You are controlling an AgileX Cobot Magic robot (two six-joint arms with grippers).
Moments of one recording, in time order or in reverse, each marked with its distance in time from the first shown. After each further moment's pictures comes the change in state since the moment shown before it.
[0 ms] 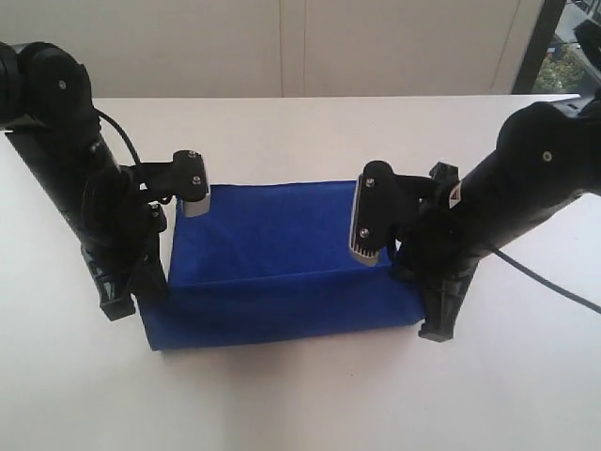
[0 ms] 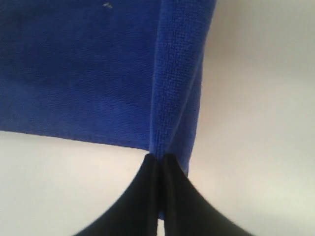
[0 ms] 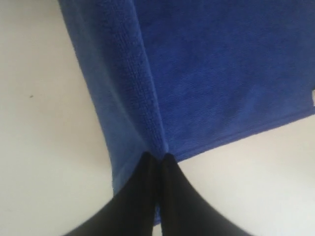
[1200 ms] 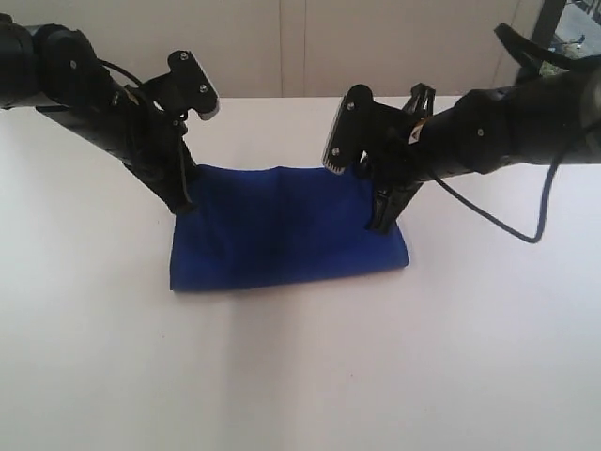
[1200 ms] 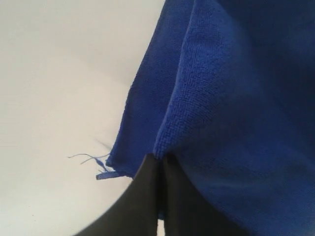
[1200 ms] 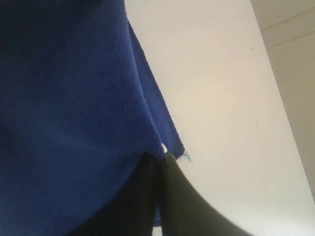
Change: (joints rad) left arm 0.045 0.089 -0.130 0.037 -0.511 -0.112; right arm -0.065 0.255 -0.199 -0.044 -0.442 0.041
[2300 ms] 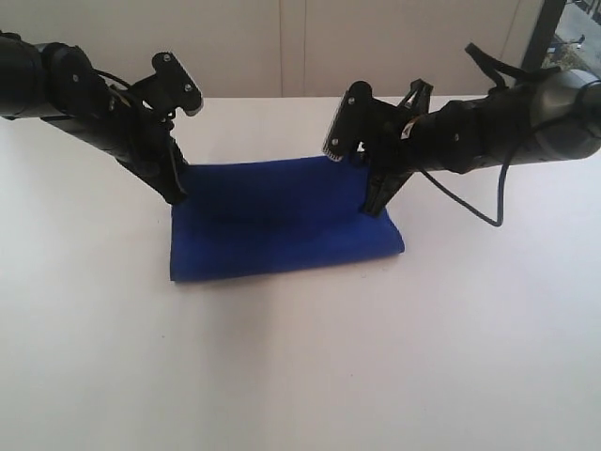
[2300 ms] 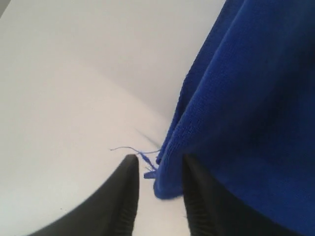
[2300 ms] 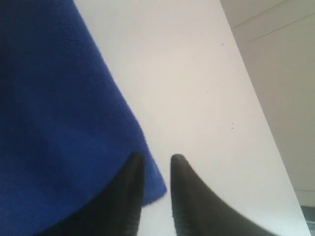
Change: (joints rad) left arm 0.070 0.093 -0.032 0.000 -0.116 0.000; right arm -0.045 0.144 -0.086 0.000 -0.142 0.005
